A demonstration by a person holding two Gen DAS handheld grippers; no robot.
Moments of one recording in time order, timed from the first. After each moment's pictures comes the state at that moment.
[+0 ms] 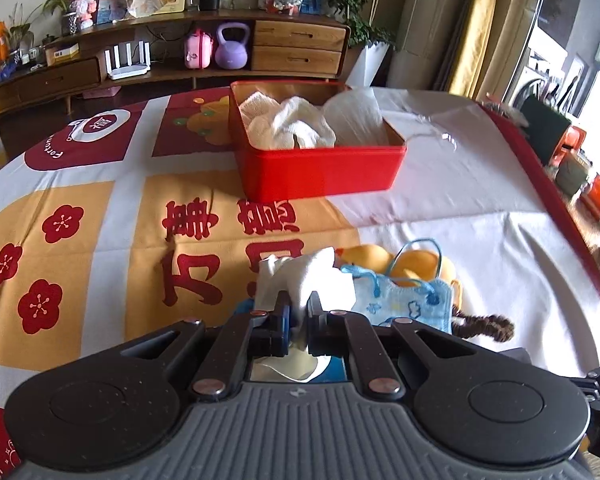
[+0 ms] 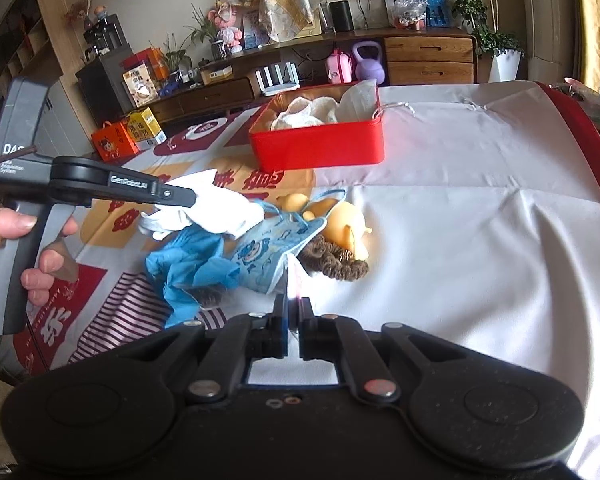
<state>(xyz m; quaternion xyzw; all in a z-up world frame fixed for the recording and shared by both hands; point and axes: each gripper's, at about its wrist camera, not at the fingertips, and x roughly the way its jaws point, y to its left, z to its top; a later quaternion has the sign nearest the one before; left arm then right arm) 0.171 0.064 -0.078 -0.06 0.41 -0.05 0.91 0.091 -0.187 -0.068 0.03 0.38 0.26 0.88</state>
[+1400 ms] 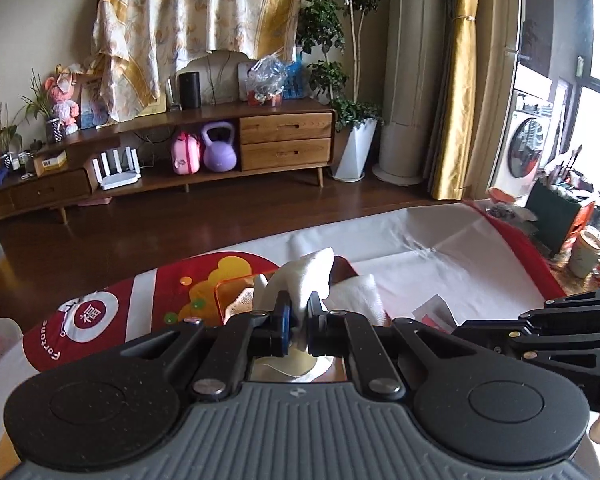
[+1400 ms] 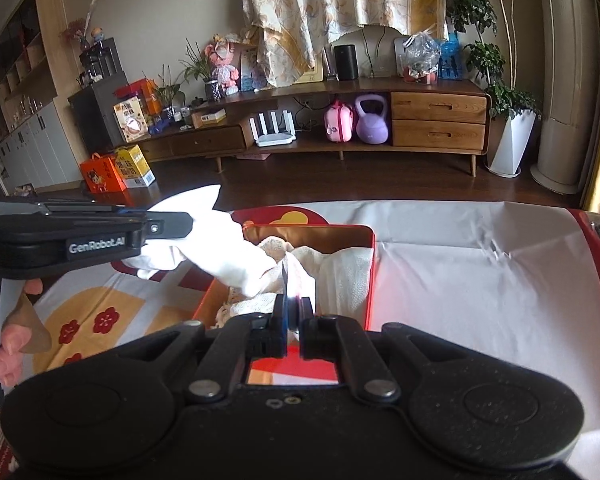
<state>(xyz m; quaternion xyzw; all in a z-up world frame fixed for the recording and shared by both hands) 0.315 0.042 0.026 0.01 0.30 -0.05 0.95 0.299 -0.136 0.000 0.00 0.34 0.26 0.90</state>
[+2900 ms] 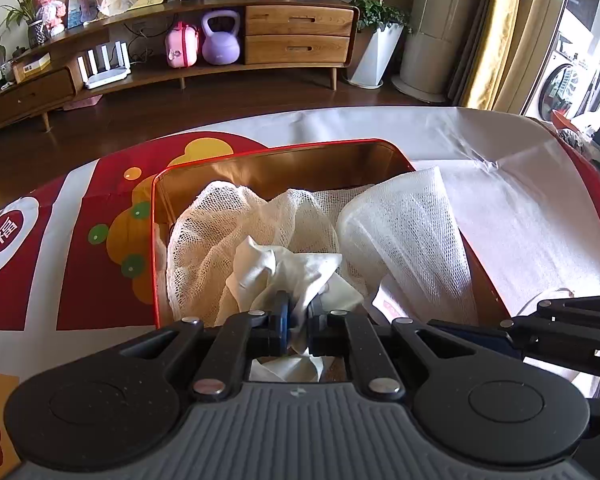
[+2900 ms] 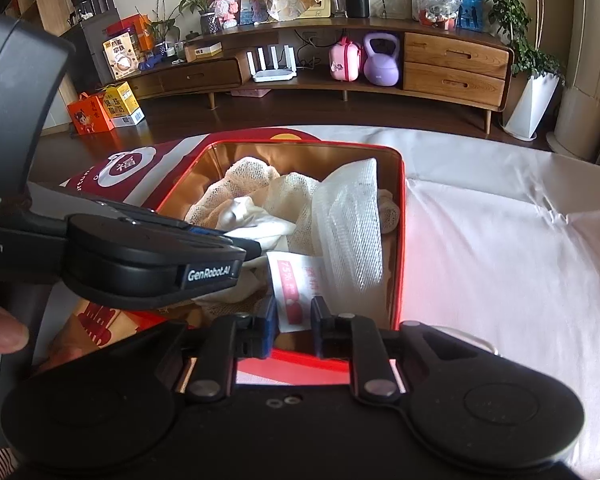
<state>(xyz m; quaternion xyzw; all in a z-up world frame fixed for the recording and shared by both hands) 0.419 0.037 -0.105 -0.02 0.44 -0.04 0.90 0.359 -0.091 -0.086 -0.05 0.41 0.27 0.87</state>
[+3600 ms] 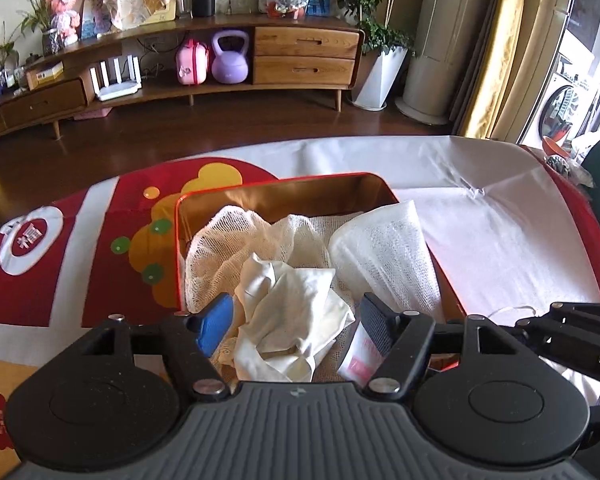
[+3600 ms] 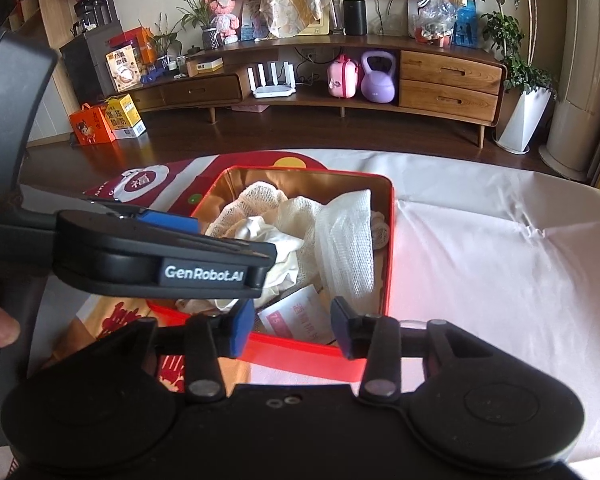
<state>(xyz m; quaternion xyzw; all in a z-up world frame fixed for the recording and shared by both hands) 0.394 0.038 -0.068 -0.03 0.41 -0.03 0.91 0.334 -0.099 -0.051 -0.04 0.39 0.26 0.88</state>
